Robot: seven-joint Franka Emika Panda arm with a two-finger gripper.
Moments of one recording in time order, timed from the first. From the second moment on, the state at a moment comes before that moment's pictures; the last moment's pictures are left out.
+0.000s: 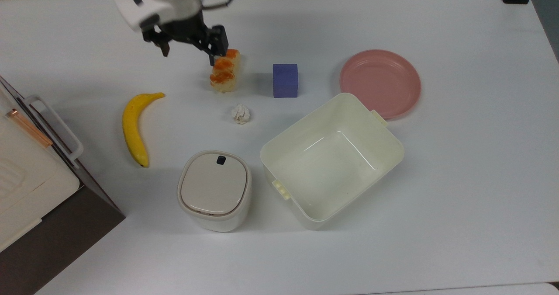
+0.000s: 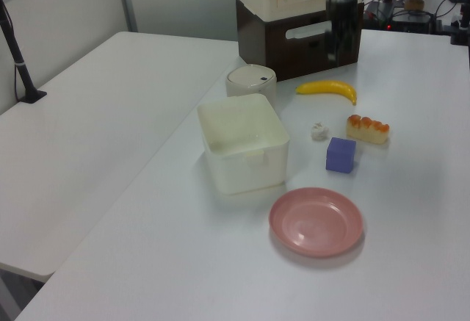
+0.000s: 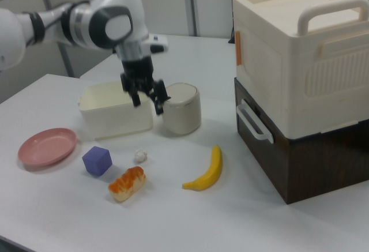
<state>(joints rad) -0.17 0.15 0.07 -1.68 -0.07 1.82 0.10</state>
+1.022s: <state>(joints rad) -0.19 0.00 0.02 -1.52 0.12 1.64 0.08</state>
